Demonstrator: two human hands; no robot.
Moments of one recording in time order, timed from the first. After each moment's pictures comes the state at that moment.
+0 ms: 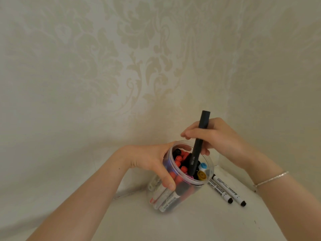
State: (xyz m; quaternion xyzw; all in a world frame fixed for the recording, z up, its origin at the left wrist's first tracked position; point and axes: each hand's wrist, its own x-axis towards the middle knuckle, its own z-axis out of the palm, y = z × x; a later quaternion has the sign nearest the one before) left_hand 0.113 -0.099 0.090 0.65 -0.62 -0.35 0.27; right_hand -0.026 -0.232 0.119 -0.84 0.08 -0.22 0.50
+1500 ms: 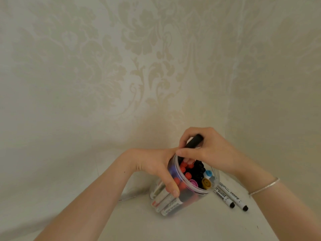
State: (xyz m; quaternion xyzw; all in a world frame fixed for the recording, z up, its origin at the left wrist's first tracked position) left_hand 0.104 -0.099 0.096 0.67 -0.61 -0.36 0.24; right_hand -0.023 -0.221 0.110 -0.89 -0.01 -0.23 0.40
